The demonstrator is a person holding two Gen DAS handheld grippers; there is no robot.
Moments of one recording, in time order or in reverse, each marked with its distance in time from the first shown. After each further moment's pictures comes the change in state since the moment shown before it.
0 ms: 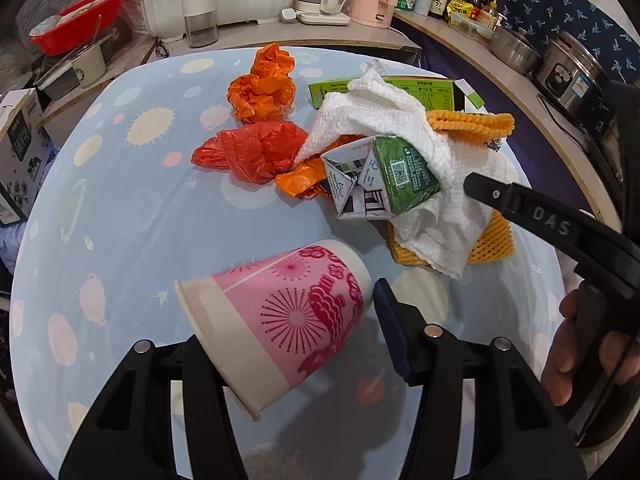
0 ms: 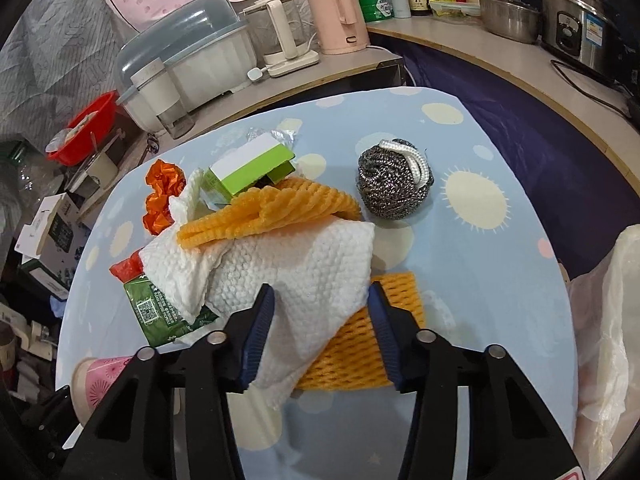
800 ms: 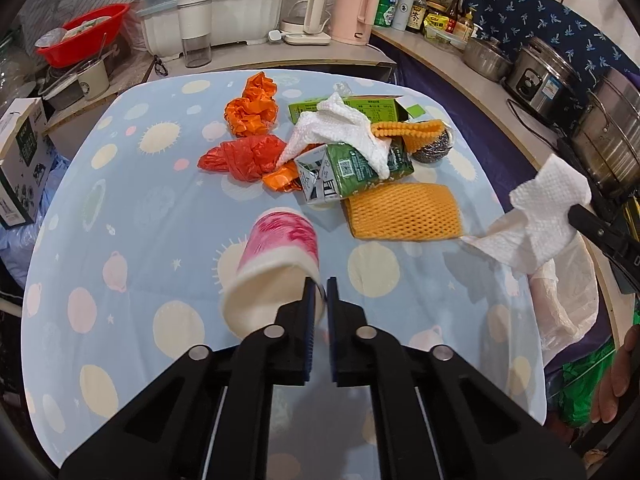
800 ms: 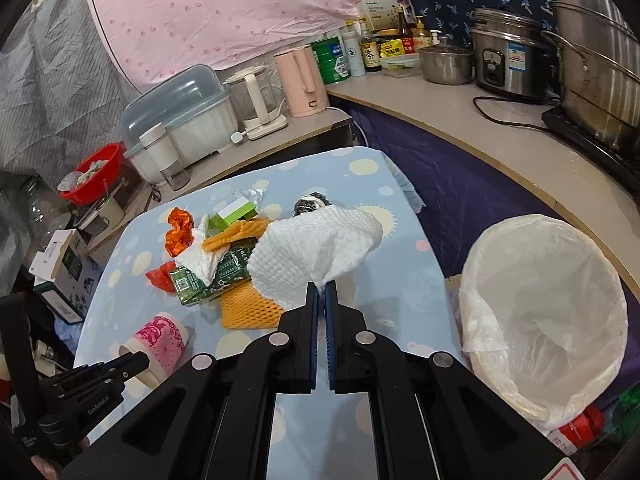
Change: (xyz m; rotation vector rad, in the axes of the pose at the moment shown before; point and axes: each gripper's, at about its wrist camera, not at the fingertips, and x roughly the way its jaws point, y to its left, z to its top) left arm -0.059 -0.014 -0.024 0.022 -0.052 -0.046; right arm -0.155 -0.051 -0.048 0.068 -0.206 -0.081
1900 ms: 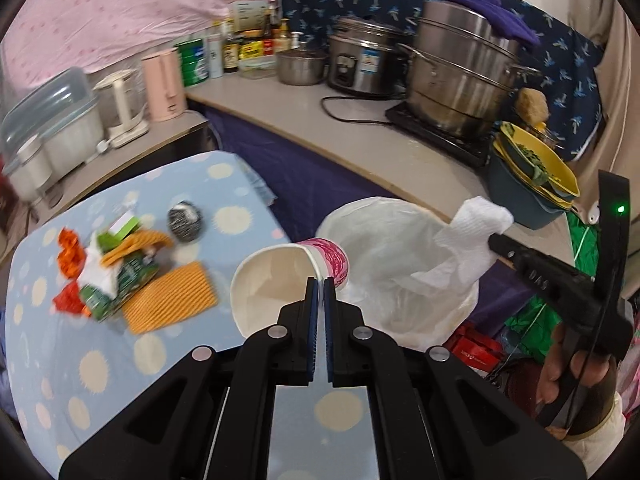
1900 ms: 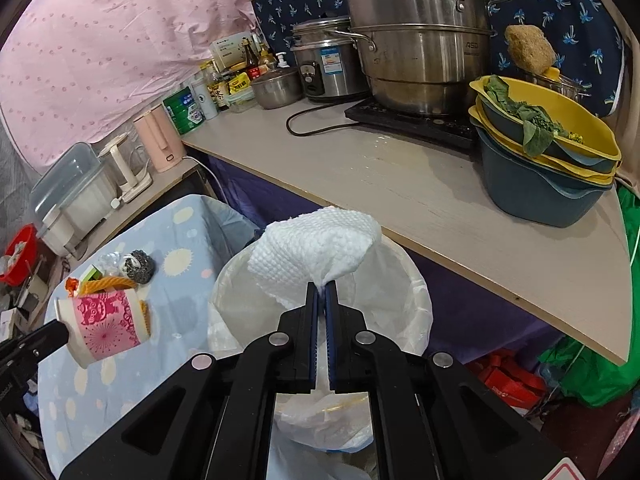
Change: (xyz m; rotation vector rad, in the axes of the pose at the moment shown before) left arm -0.055 -0.249 0.010 0.432 -0.108 -0.268; right arm -0.087 -0.208 -0.005 0.228 -0.067 -0.290
